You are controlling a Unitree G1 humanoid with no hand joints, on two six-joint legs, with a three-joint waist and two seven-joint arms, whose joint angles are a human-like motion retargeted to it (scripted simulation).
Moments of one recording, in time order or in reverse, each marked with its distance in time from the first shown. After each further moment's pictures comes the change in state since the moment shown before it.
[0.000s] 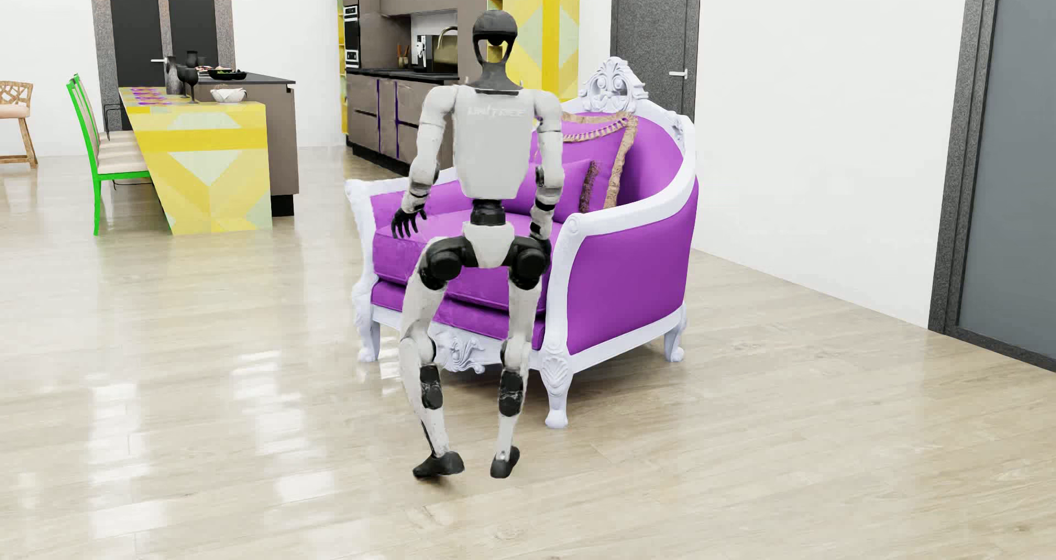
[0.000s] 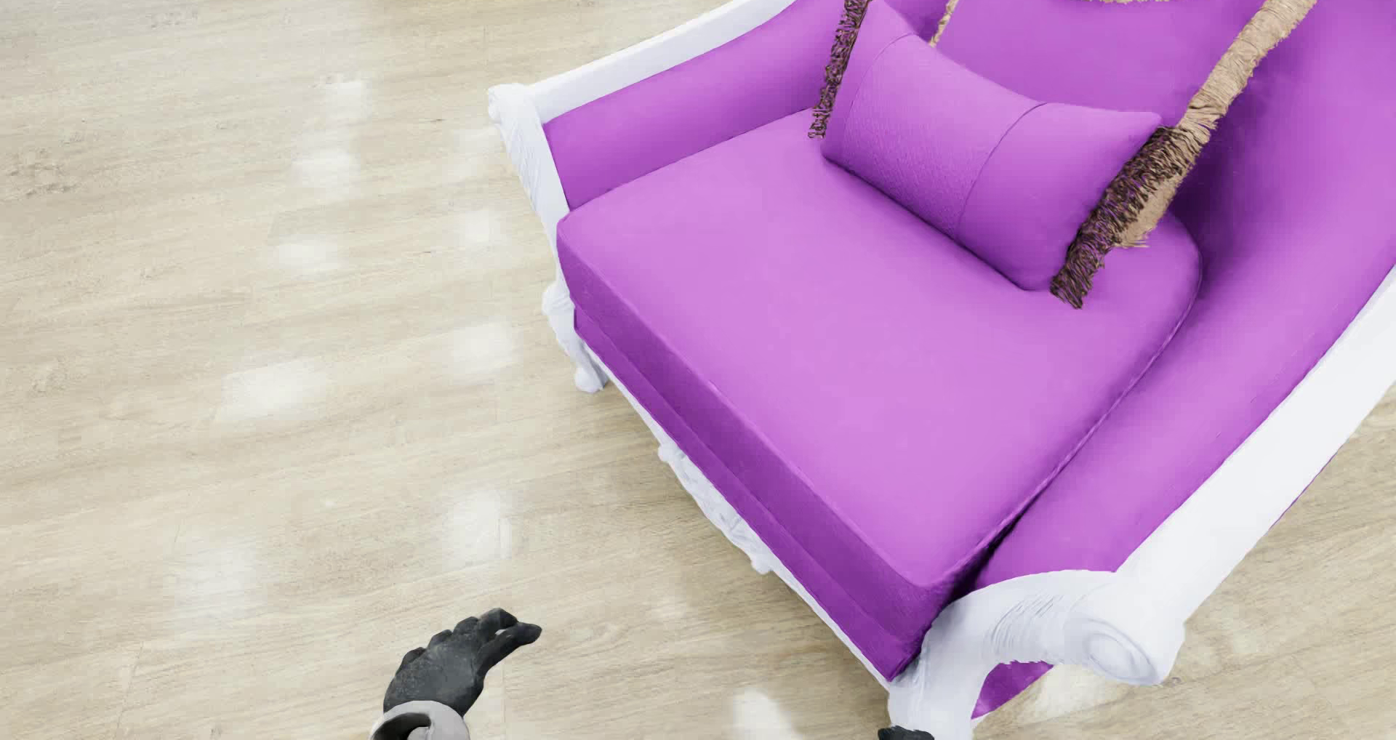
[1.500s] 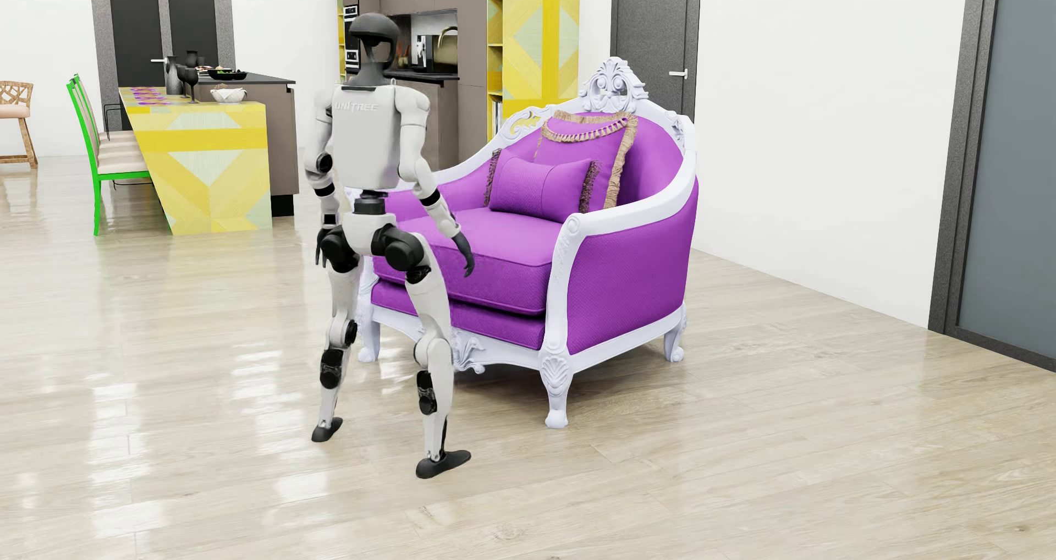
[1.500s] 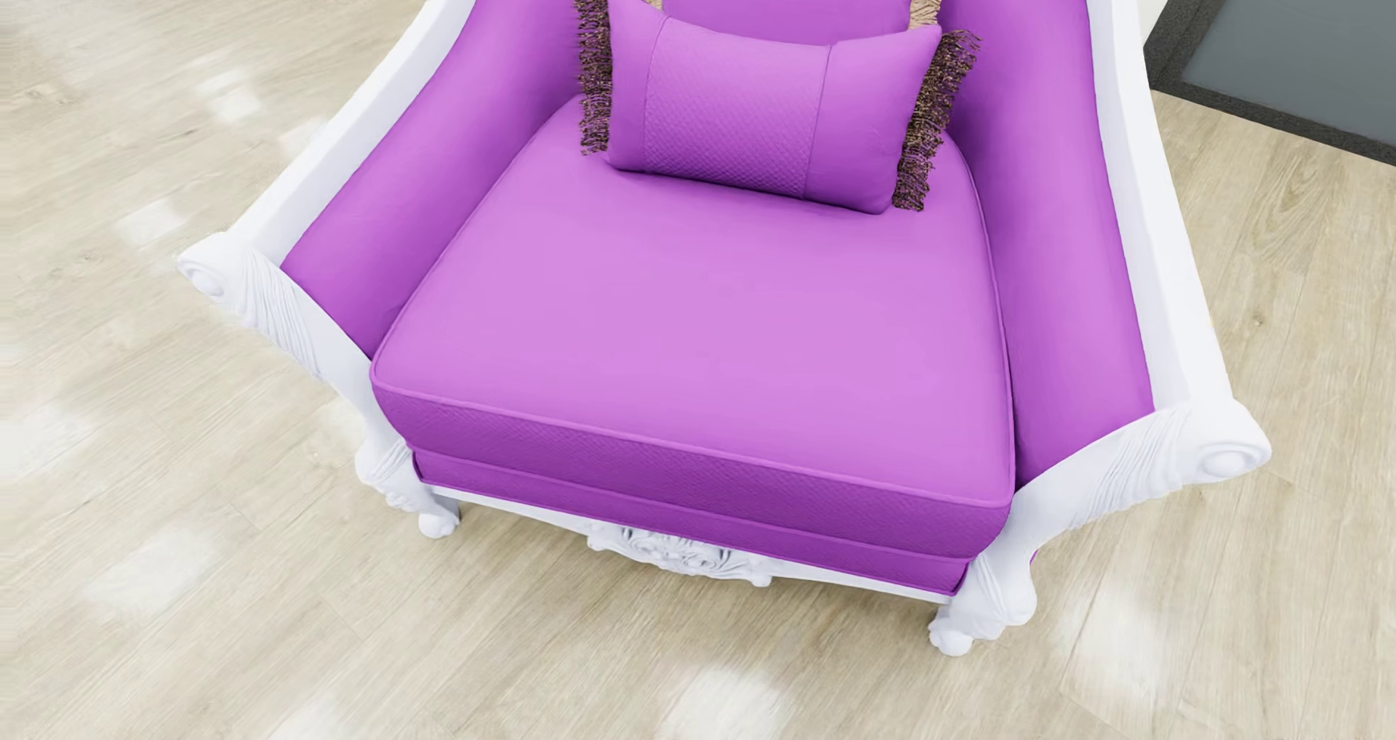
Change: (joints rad) body 0.050 0.038 0.022 -0.019 -0.176 -0.005 -0.101 0.253 -0.005 -0.543 -0.110 -0.021 0.028 0.036 0.078 -0.045 -0.049 -0.103 0.285 -0.044 -0.204 0.557 0.026 -0.228 0.041 0.133 0.028 -0.003 -0.034
